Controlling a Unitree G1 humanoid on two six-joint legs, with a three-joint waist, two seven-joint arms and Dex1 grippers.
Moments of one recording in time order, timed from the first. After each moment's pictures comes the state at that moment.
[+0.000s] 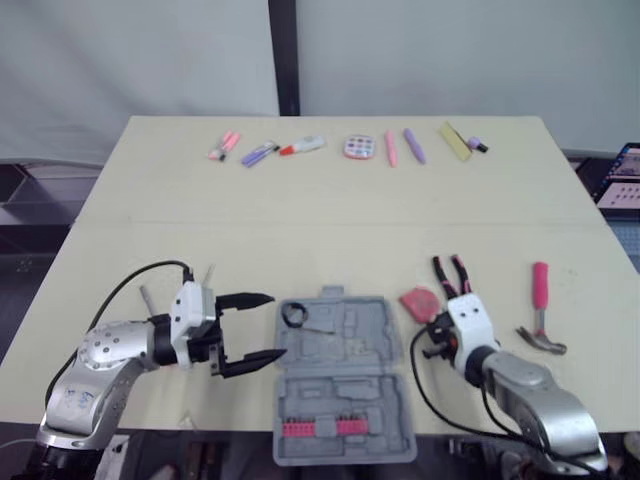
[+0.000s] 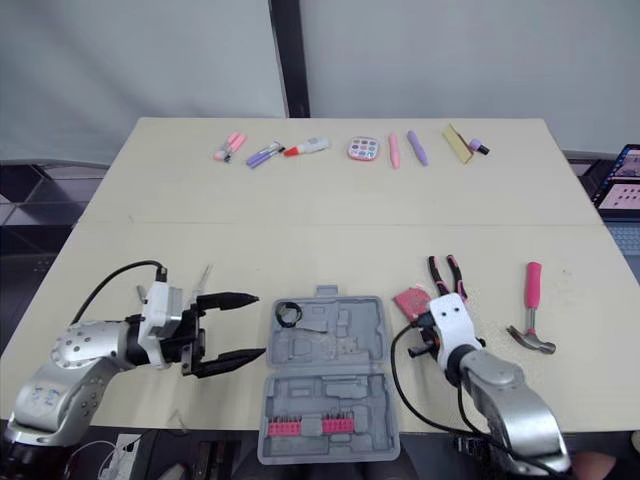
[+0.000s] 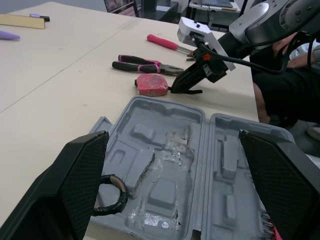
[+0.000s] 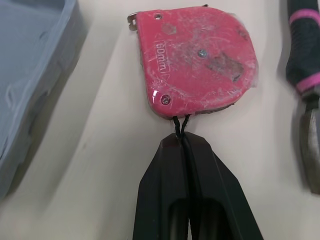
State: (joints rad) left arm 0.00 0.68 0.09 -0.35 -0.52 0.25 -1.05; right arm 0.09 -0.45 -0.03 -0.52 0.21 0.95 0.31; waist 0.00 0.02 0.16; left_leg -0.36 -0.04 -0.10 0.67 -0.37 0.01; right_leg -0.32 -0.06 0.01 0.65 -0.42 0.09
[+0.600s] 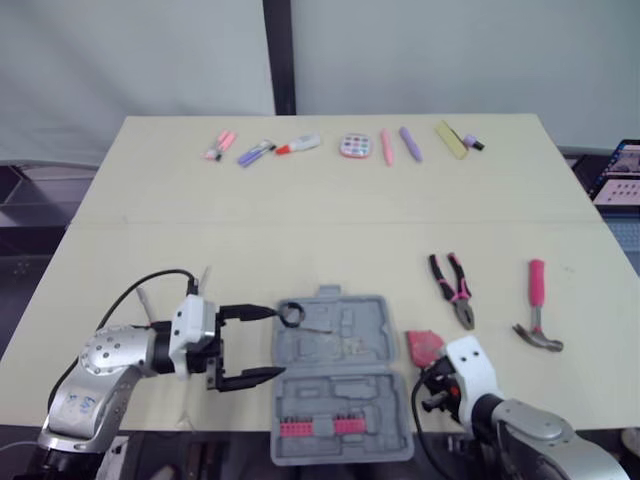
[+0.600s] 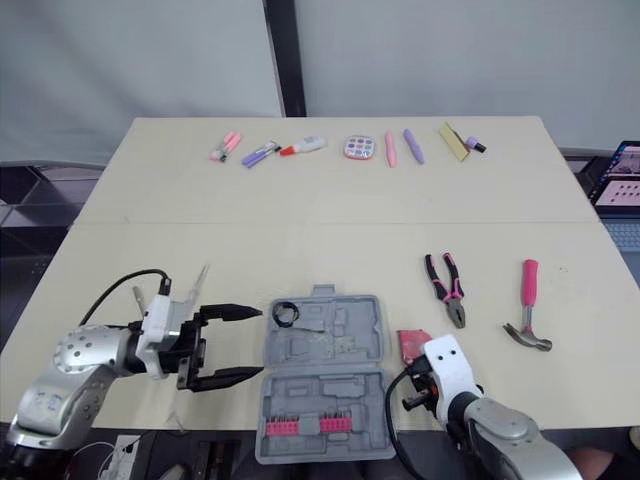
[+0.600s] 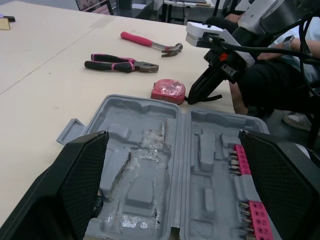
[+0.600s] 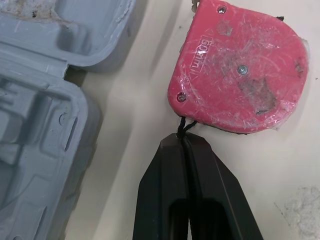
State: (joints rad) left arm 0.03 0.68 0.07 -0.31 -0.50 0.17 -1.15; right arm 0.33 -0.46 -0.03 -0.79 0.30 1.10 0.31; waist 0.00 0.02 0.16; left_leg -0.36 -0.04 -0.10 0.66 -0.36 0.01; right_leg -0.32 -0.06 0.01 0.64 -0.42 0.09
